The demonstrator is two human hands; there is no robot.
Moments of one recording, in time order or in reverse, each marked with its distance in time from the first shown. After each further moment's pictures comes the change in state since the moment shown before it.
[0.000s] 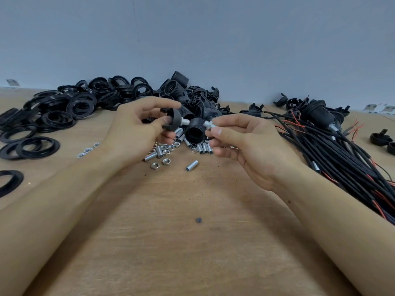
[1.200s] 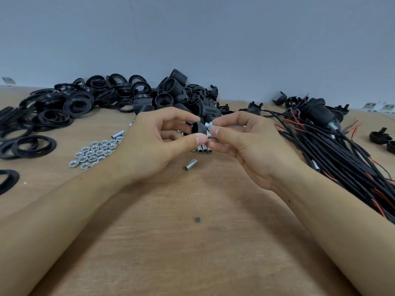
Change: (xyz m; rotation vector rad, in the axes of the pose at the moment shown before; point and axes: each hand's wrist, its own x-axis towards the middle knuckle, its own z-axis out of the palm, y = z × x) left_hand -0.016 0.001 0.015 0.095 -0.207 0.114; right_hand -0.001 0.000 0.002 0.005 0.036 -0.025
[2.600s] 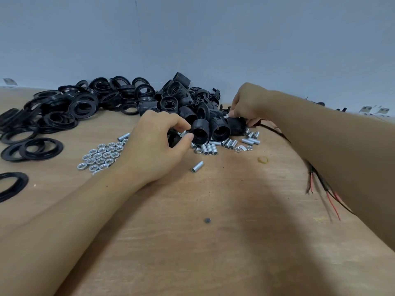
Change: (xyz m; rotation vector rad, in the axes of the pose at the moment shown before) left_hand 0.005 -0.013 -0.009 0.620 0.142 0.178; right_hand 0.112 -0.041 -0.012 -1.323 -0.003 0.185
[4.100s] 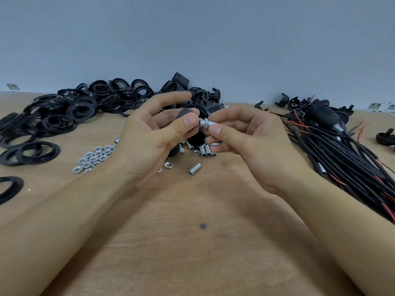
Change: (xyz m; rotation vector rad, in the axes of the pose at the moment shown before) left_hand 0.001 0.022 -0.002 -1.223 -0.001 -0.312; right_hand -0.110 0.009 0.053 1.180 0.100 -0.447
